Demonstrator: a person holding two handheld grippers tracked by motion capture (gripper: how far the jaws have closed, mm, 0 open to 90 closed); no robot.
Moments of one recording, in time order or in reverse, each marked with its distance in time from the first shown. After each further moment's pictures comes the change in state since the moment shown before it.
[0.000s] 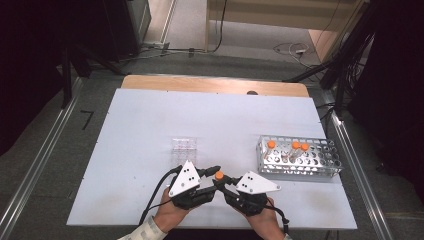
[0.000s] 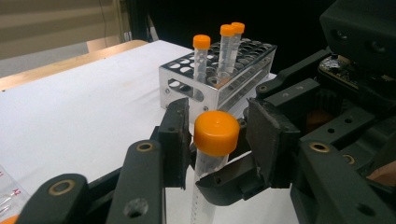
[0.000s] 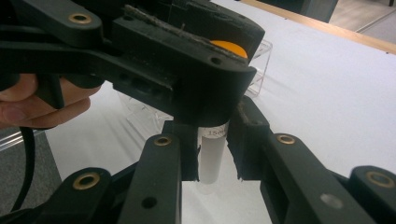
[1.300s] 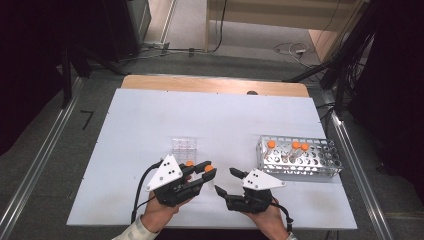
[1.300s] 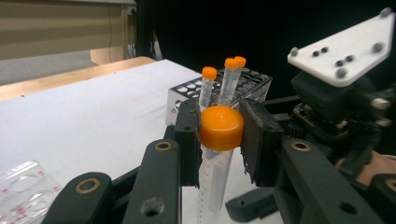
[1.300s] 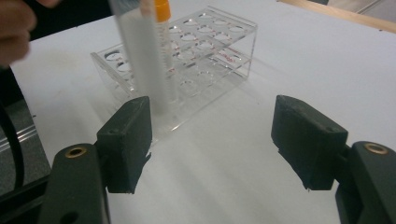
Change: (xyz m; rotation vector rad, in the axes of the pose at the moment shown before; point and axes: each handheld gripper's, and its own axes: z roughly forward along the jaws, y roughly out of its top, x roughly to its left) left arm 0.012 0.021 -0.041 -0.083 -0.002 -0.093; right arm -0.013 -0.007 -0.005 0.036 -0.014 0.054
